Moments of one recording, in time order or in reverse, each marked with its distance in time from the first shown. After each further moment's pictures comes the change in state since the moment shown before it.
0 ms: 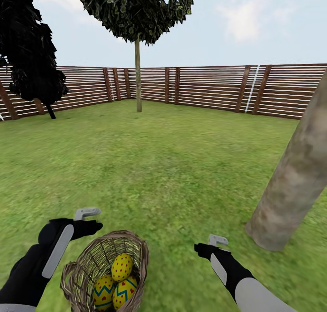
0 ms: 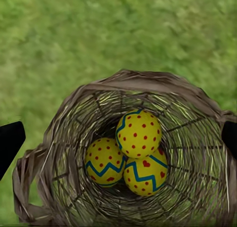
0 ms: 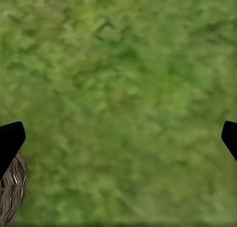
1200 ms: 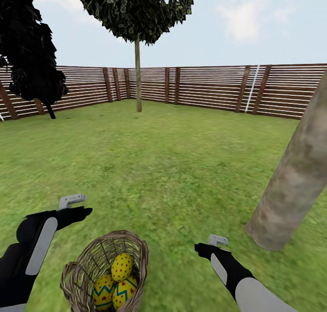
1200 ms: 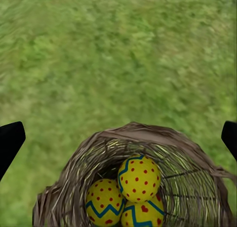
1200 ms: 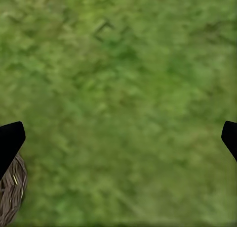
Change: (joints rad) left arm 0.002 0.000 0.134 -0.168 -0.001 -0.001 0.003; right arm 0.000 -0.002 -0.001 -0.001 -0.003 0.000 0.000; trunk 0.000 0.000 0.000
